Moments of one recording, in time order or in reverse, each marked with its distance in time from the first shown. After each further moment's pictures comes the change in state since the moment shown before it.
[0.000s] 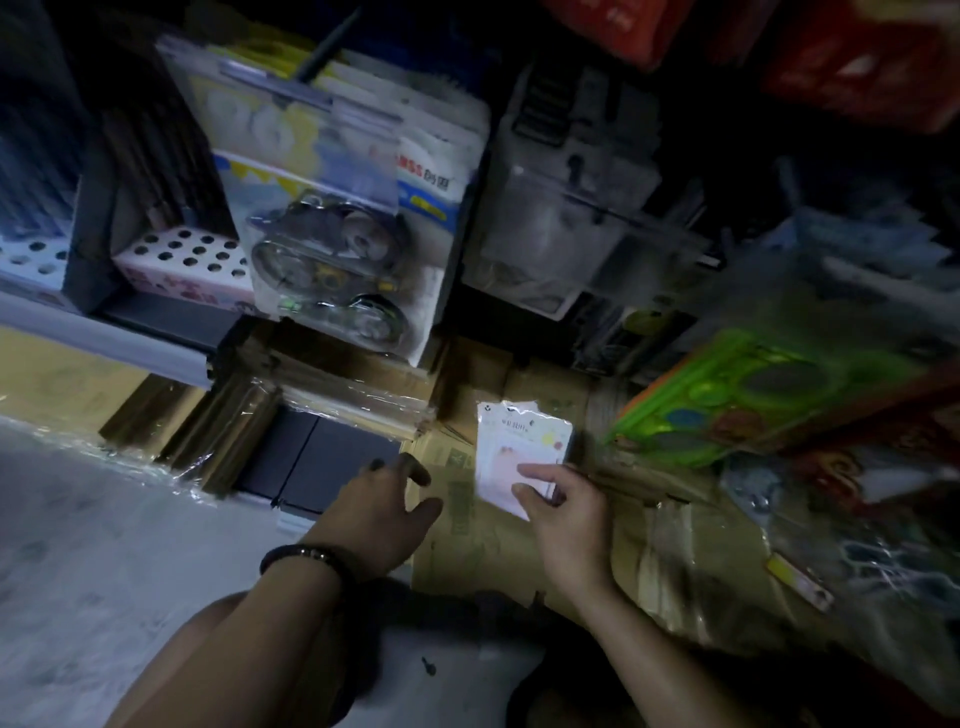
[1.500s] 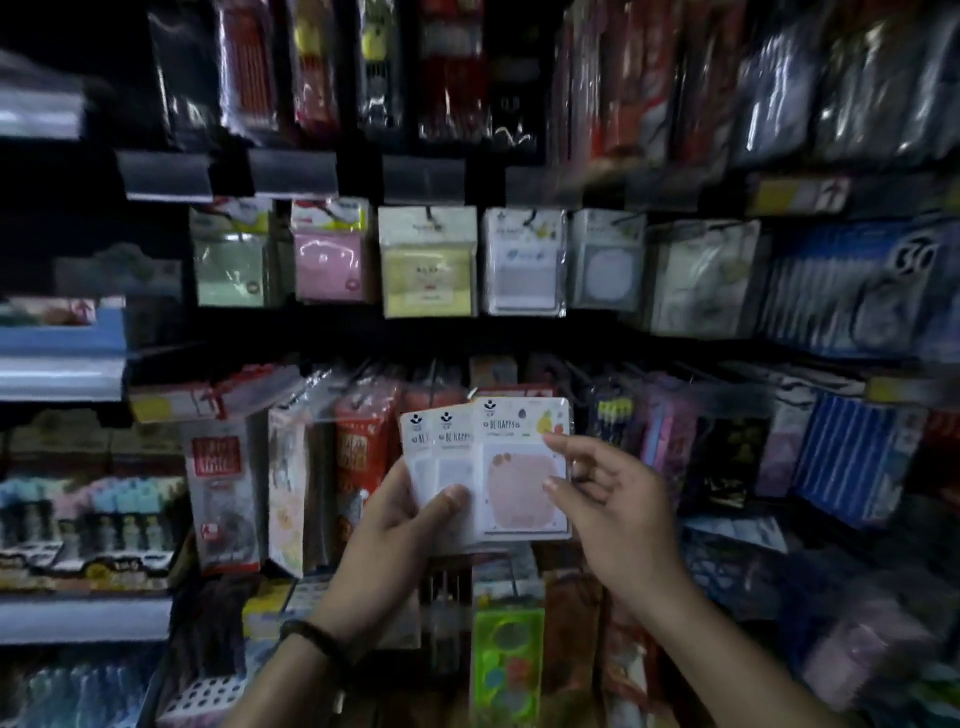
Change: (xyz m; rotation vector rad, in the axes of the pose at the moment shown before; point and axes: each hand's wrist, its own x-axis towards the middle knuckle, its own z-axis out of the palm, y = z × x) left_hand -0.285 0.342 -0.197 -0.859 0.145 0.885; right_hand -0.157 -0.383 -0.348 0.414 0.269 -0.726
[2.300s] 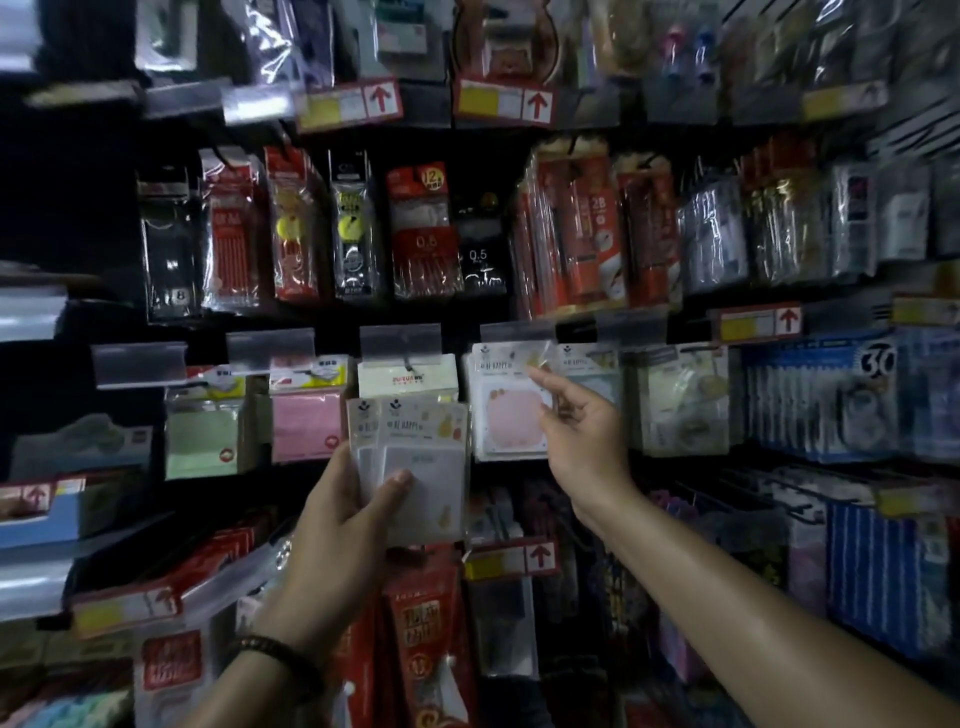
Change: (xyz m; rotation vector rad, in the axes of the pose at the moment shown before) left_hand 0.090 0.126 -0.008 0.118 0.129 0.262; right_hand 0.198 -0.058 0.023 0.122 0.229 -0.201
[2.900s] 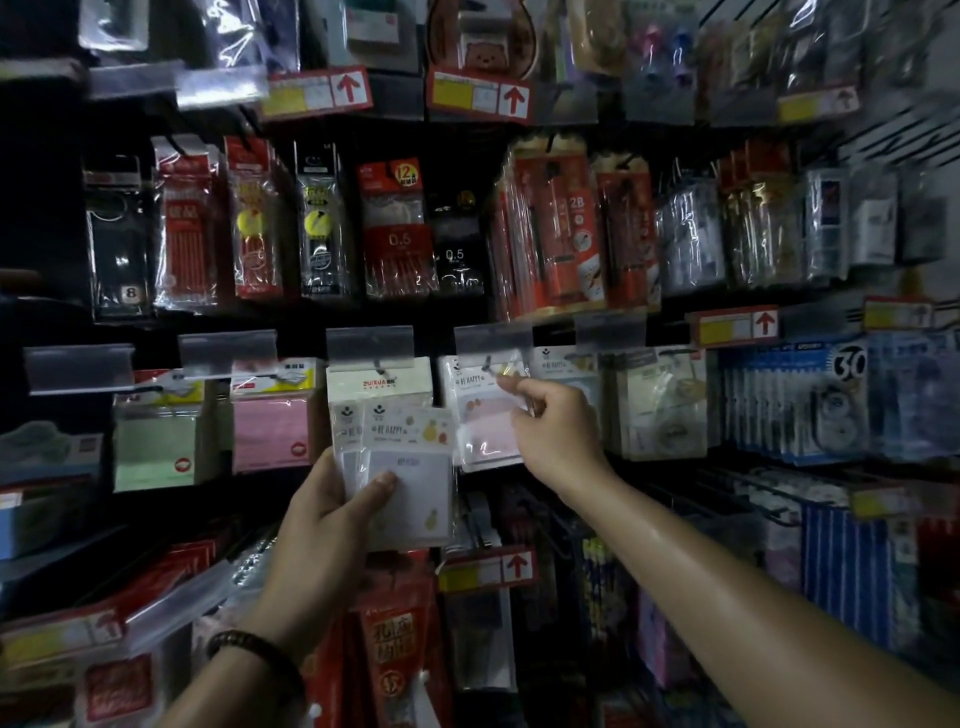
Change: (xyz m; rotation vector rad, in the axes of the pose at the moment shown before) left_hand 0.026 -0.016 0.011 0.008 0.002 -0.044; right_hand 0.027 0.002 -0.005 -0.378 -0.078 0.020
